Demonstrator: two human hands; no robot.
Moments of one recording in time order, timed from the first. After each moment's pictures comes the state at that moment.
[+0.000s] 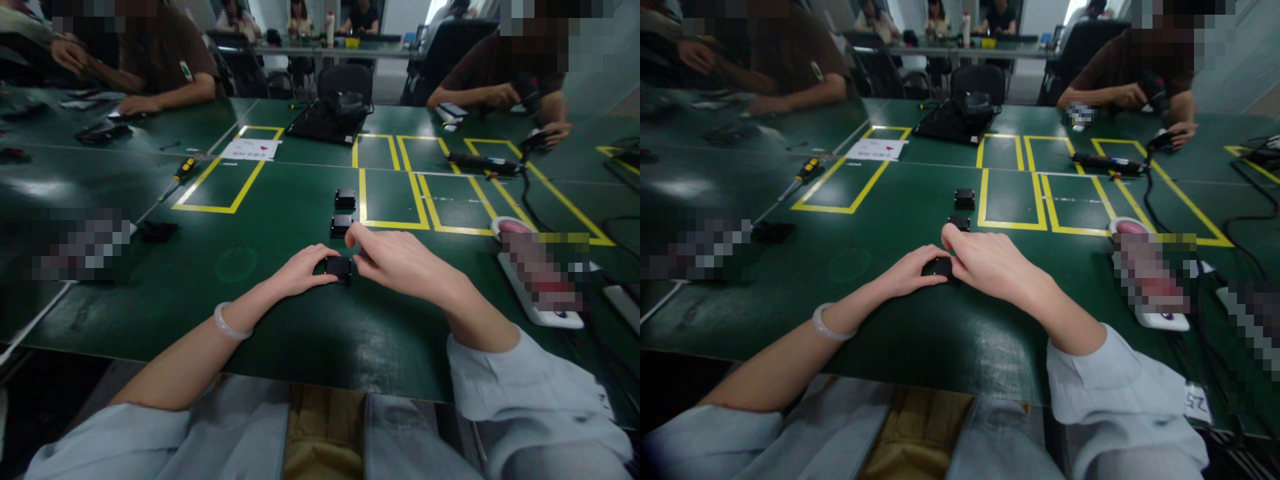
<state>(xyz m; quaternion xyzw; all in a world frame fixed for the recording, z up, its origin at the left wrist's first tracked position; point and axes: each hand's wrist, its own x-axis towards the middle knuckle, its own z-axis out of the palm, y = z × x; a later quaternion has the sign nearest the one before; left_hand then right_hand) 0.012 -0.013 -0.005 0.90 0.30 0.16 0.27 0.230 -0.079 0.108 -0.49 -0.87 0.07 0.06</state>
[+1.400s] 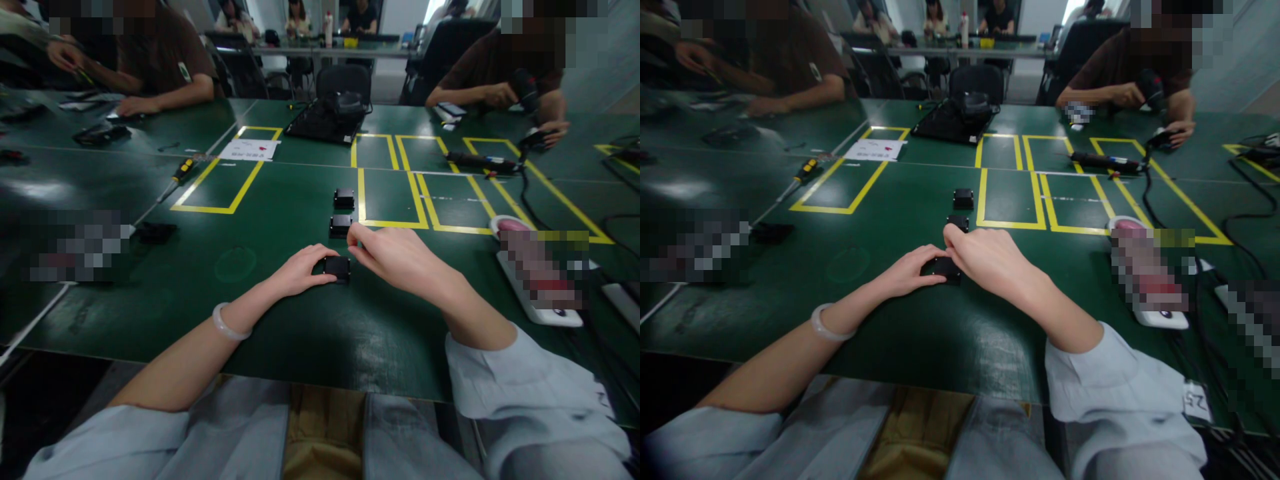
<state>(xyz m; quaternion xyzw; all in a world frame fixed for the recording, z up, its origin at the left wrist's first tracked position) 0.012 -0.013 -0.004 0.90 0.31 0.15 0.28 0.229 -0.075 0.107 -0.52 -0.85 0.03 0.04</state>
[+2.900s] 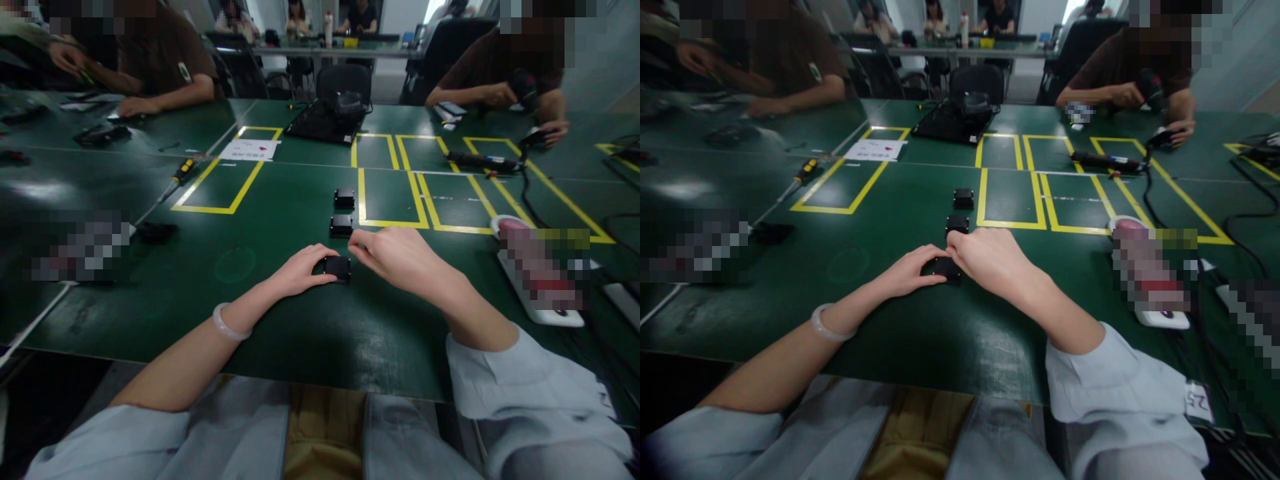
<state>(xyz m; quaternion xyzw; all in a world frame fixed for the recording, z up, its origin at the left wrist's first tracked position) 0.013 -0.012 -0.007 0.90 0.30 0.16 0.27 0.228 -0.074 0.106 -0.53 -0.85 0.00 0.01</state>
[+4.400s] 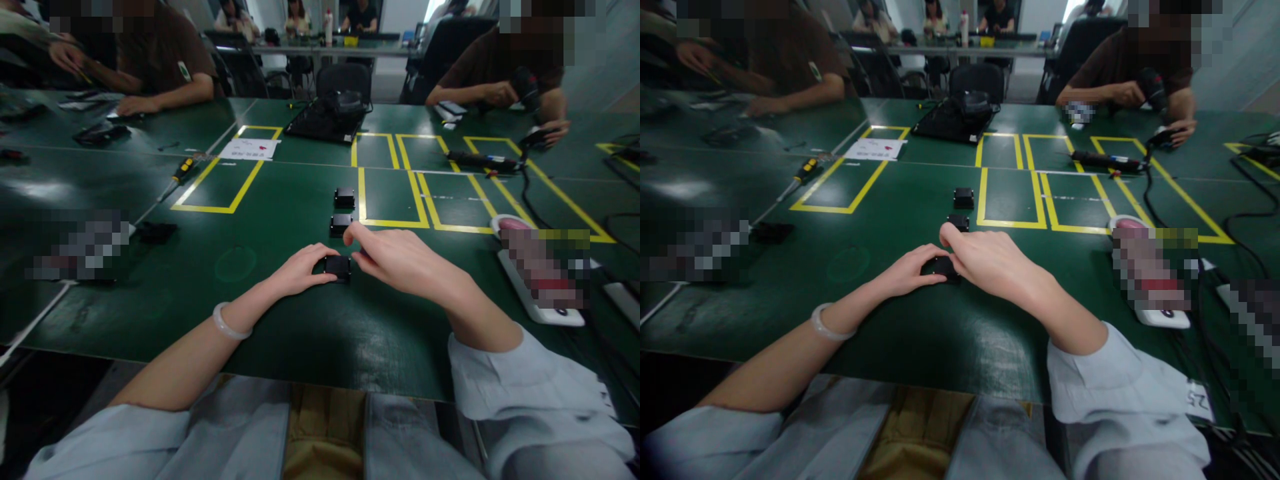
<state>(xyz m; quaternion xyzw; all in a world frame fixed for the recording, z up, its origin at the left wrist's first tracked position) 0.012 -0.013 -0.004 0.90 0.31 0.15 0.28 0.230 -0.079 0.110 -0.50 -0.86 0.07 0.04</state>
